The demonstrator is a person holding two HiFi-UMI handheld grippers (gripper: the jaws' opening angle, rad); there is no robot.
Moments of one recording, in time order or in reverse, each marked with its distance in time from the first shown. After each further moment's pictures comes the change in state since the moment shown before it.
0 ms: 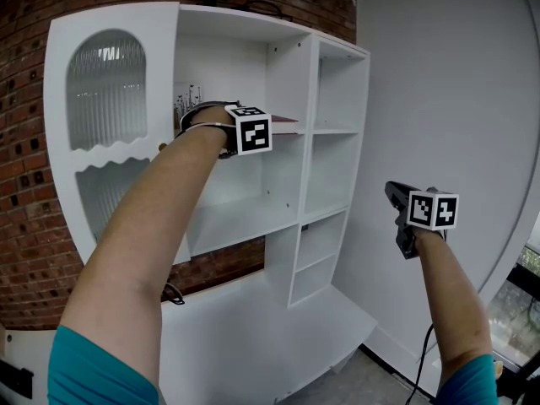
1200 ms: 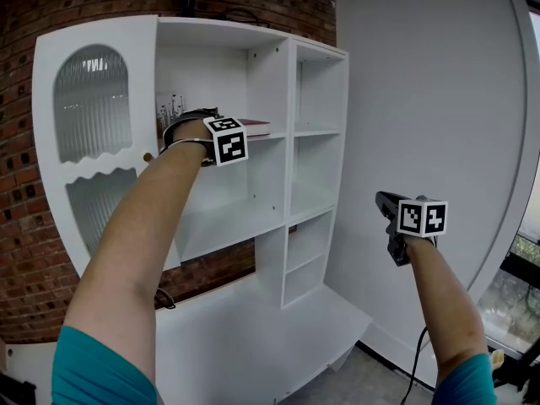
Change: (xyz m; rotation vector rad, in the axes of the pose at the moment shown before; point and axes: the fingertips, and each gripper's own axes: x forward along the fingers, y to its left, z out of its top) left arm 0.011 0.011 -0.002 0.001 -0.006 0.104; right arm -0.026 -0.016 -0.028 0.036 0.026 -0.025
